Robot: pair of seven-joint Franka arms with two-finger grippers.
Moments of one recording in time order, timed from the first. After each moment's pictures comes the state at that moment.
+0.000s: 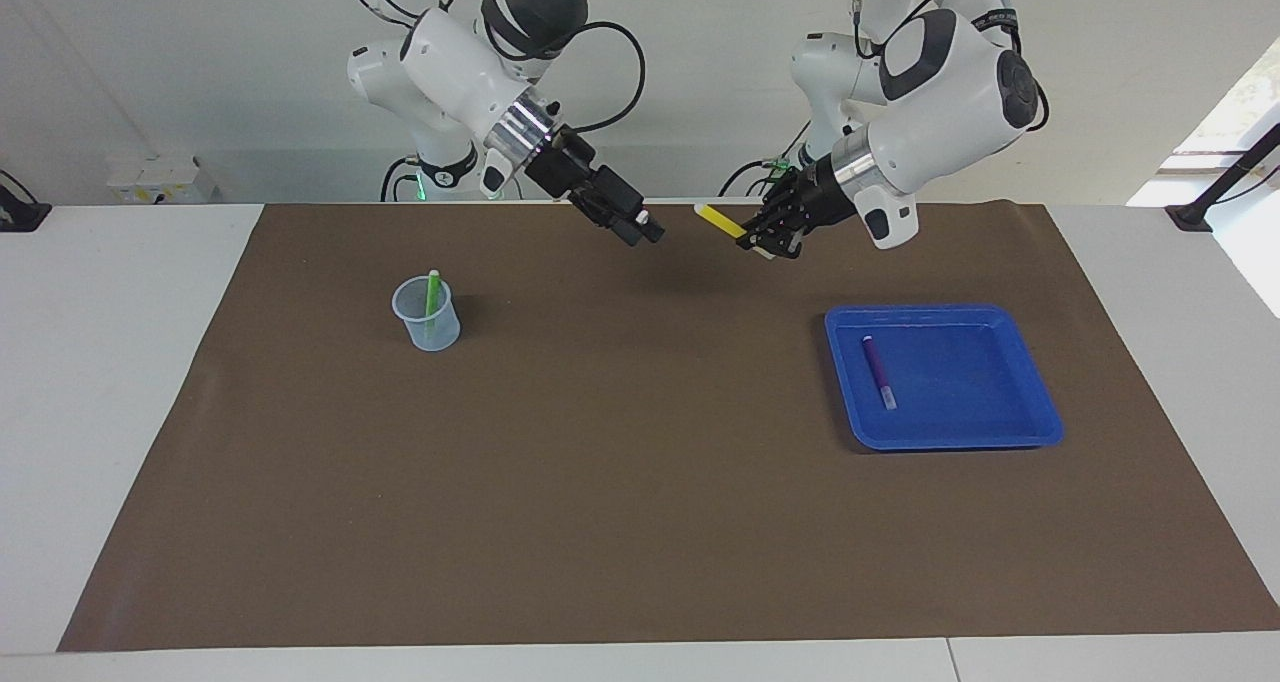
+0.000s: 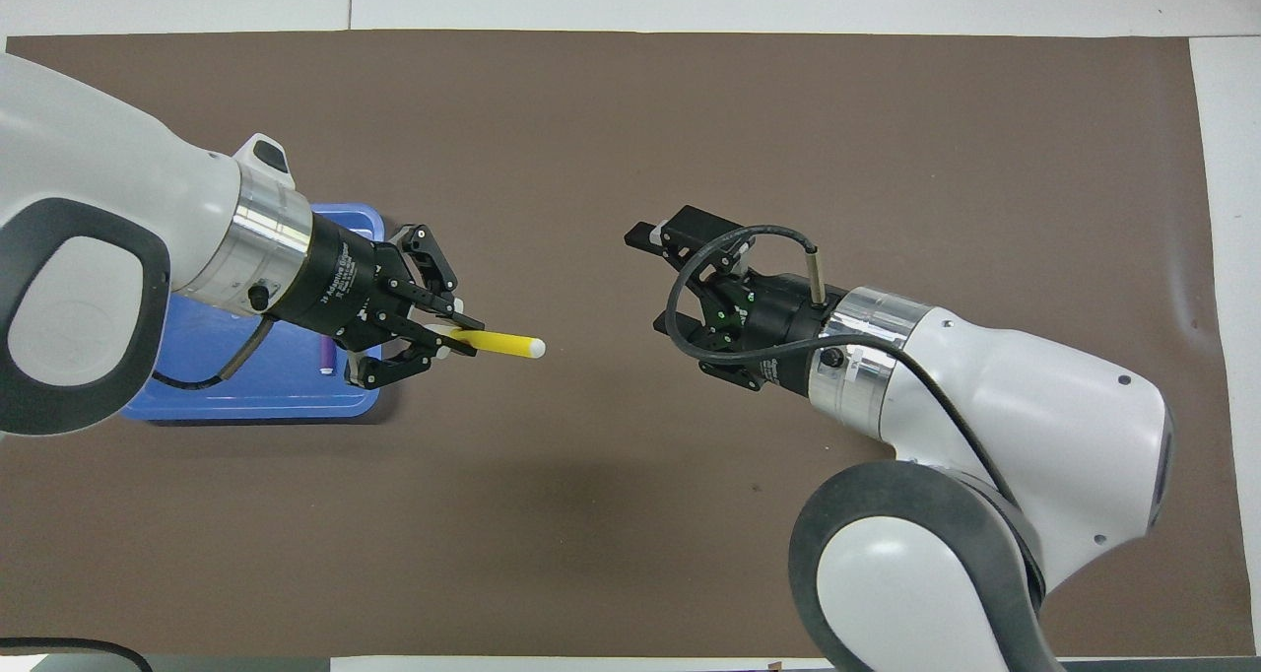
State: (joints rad) left arm -0.44 0.03 0.07 -1.77 -0.67 1.71 -1.53; right arm 0.36 -0.14 0.19 -2.13 1.08 2.57 0.64
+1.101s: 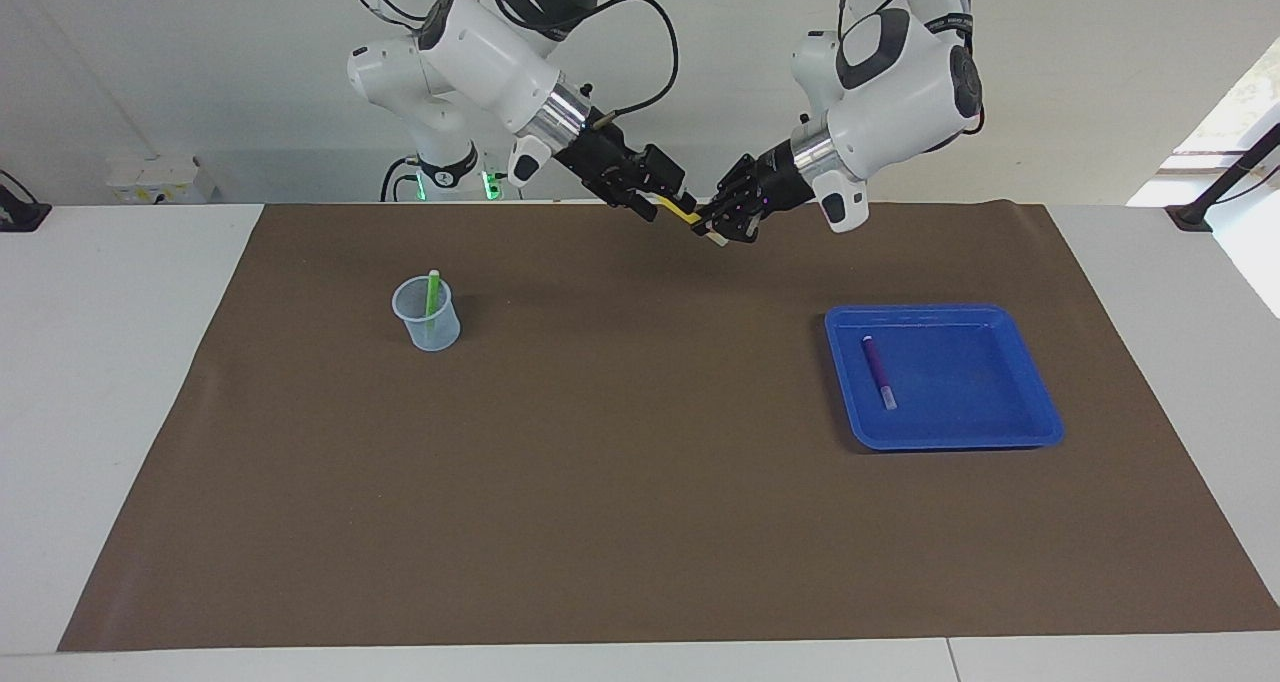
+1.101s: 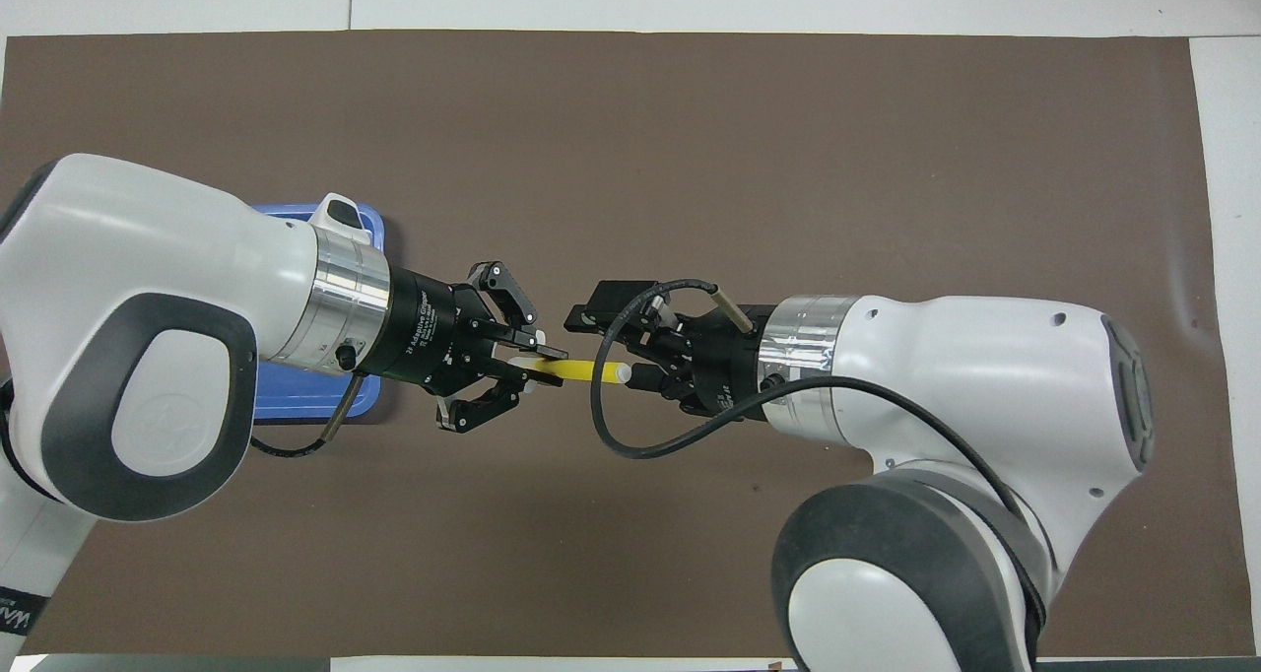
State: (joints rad) left arm -0.51 -0.06 0.07 -1.92 -0.77 1.86 -1.54; right arm 0.36 -0.12 0.19 -2.04 0.88 2.32 0.65
